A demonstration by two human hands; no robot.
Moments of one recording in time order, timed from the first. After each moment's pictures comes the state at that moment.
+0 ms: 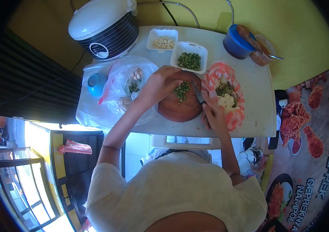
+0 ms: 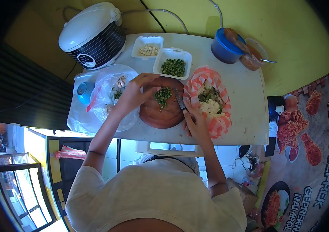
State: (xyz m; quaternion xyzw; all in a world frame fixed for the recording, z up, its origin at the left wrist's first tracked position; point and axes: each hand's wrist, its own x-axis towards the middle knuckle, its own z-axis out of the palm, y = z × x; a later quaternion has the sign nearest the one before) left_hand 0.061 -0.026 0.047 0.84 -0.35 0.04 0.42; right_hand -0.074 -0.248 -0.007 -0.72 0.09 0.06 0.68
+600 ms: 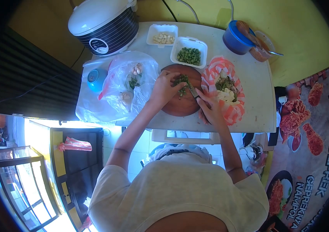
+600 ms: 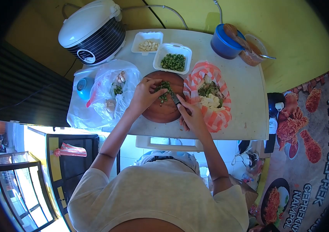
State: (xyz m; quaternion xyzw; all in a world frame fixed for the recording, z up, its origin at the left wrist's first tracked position) left_hand 0.047 -0.047 -0.006 0.87 -0.19 -0.01 0.45; right_hand -0.066 -0.240 -0.012 -0.71 0.09 0.12 0.69
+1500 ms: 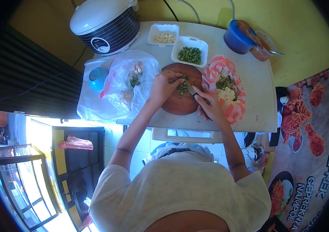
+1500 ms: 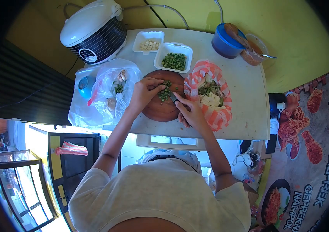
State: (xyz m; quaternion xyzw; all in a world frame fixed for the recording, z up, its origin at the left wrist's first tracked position) left_hand 0.047 -0.043 -0.007 0.83 -0.21 0.00 0.52; right_hand -0.055 -0.243 -0.011 -0.71 0.05 0.14 0.69
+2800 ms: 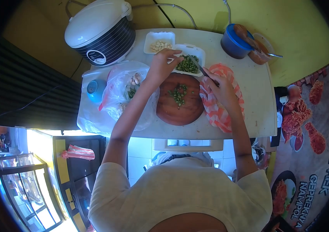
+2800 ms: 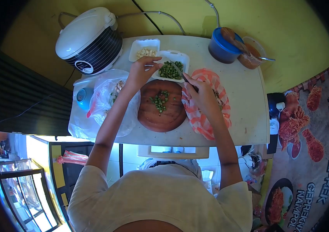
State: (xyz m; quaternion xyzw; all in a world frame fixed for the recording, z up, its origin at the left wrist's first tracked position) left_hand 0.141 -0.064 0.031 0.82 -0.27 0.07 0.49; right_hand 0.017 -0.285 0.021 -0.86 -0.05 -0.08 0.49
